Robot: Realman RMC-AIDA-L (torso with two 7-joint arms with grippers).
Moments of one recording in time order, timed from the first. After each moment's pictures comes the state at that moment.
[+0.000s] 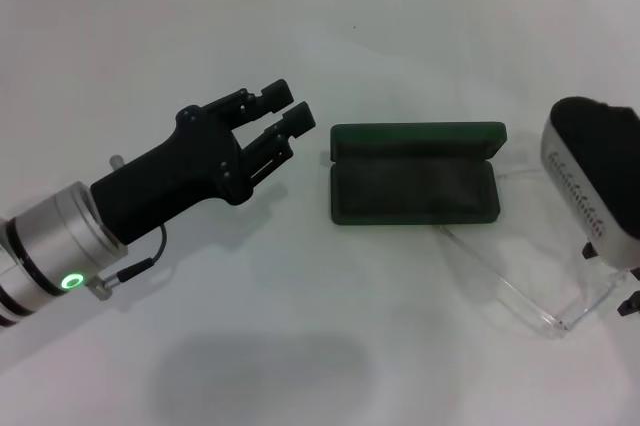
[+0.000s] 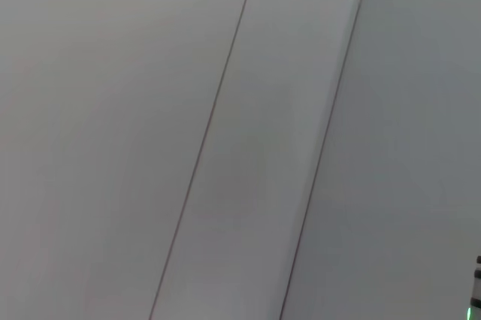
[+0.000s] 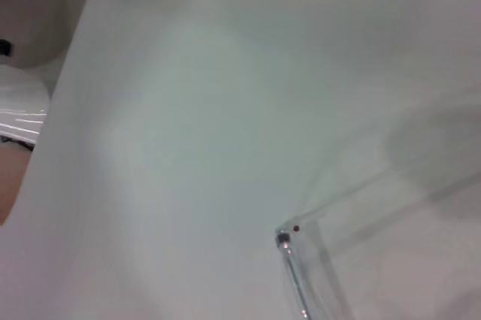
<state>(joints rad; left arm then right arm) -0.33 -2.08 1.33 0.40 0.96 1.55 -0.99 0.71 2.02 -1.65 -1.37 -2.70 -1.82 1.76</state>
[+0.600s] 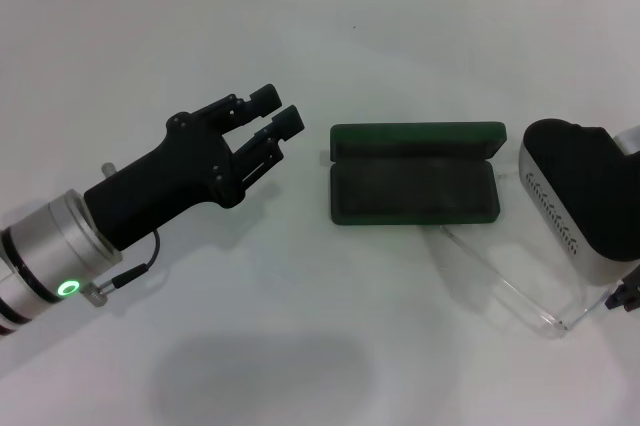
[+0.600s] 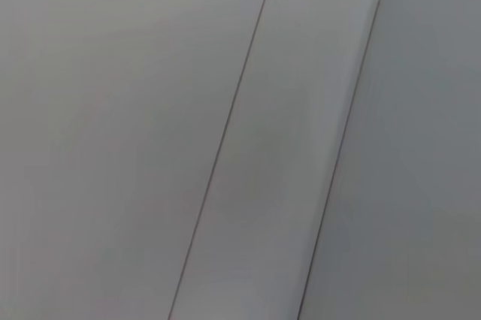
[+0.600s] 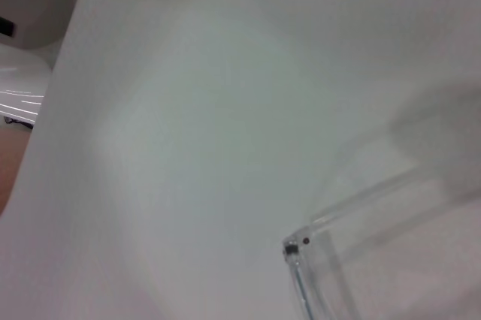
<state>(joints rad) -0.33 -2.08 1.31 0.36 0.96 1.55 -0.96 0.73 2.03 -1.73 -1.32 -2.70 -1.78 1.81</state>
